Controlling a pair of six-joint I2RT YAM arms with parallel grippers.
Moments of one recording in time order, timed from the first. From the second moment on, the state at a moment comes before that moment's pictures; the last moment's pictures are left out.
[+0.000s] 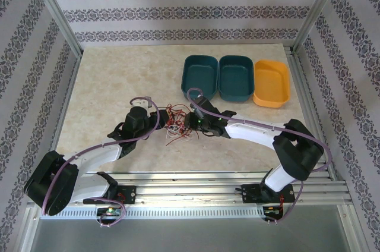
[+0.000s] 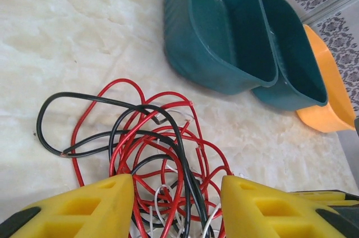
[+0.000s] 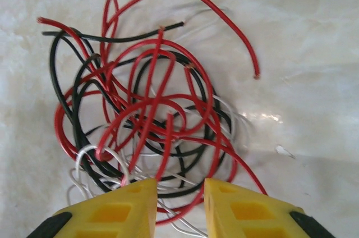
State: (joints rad) left arm -0.52 1.20 0.45 0.27 0.01 -0.75; right arm 0.81 1.58 0.92 -0.20 -0.02 0.88
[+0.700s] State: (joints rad) left arm -0.52 1.31 0.48 0.25 0.01 -0.71; right arm 0.80 1.67 0.94 -0.13 -0.08 0.87
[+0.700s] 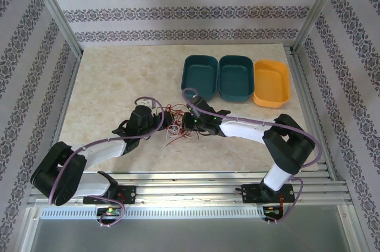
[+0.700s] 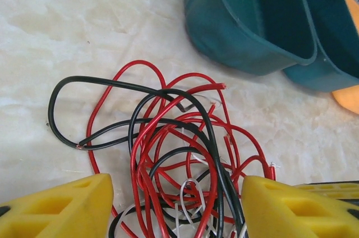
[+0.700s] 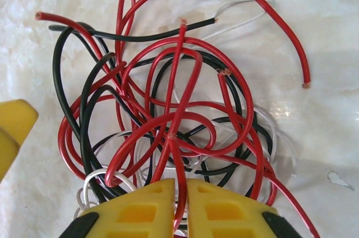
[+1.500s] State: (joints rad) left arm -0.52 1.39 0.54 0.25 0.03 -0.68; right arm 0.82 1.35 0.97 -0.23 -0.02 0.65
